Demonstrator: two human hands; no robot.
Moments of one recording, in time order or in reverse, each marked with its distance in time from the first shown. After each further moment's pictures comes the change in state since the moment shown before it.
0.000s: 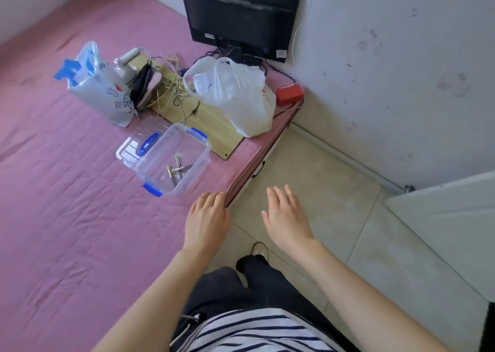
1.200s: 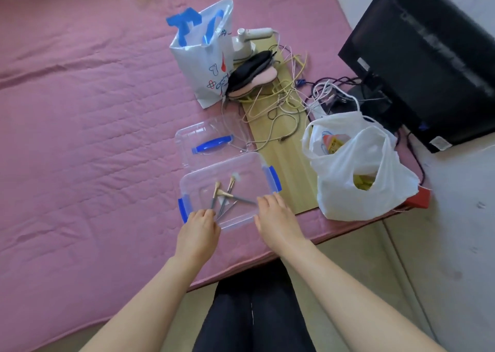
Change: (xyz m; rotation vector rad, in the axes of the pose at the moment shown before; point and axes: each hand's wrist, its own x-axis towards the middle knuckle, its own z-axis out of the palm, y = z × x) left_hand 0.167 -0.203 0.077 -0.229 -0.212 -0.824; right_hand 0.356 -0.142 0.049 -0.283 -0.315 -0.554
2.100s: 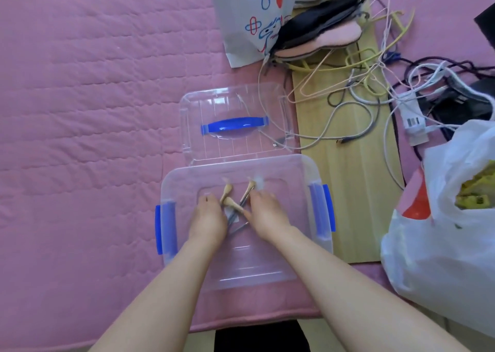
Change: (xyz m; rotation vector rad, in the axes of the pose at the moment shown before) left_hand 0.189 -0.047 0.155 -0.297 -0.029 -0.395; right_hand 0.229 0.019 0.153 0.076 -0.226 -0.064
